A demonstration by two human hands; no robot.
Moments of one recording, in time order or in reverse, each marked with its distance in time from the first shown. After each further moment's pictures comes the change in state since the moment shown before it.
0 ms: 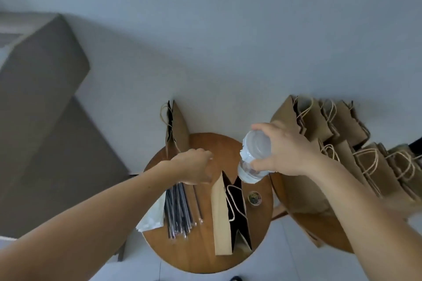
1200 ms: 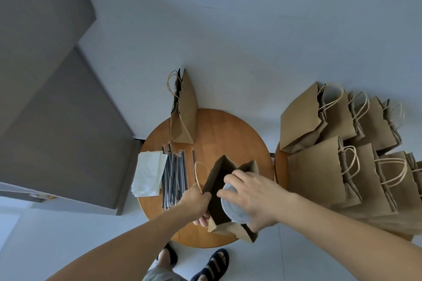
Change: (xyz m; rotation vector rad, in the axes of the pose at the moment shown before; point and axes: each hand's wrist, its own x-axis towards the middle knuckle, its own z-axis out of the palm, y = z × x) left_hand -0.009 0.035 0.160 -1.069 -0.126 -0.553; right_hand 0.000 0.024 0.125 -0.563 -0.450 -0.777
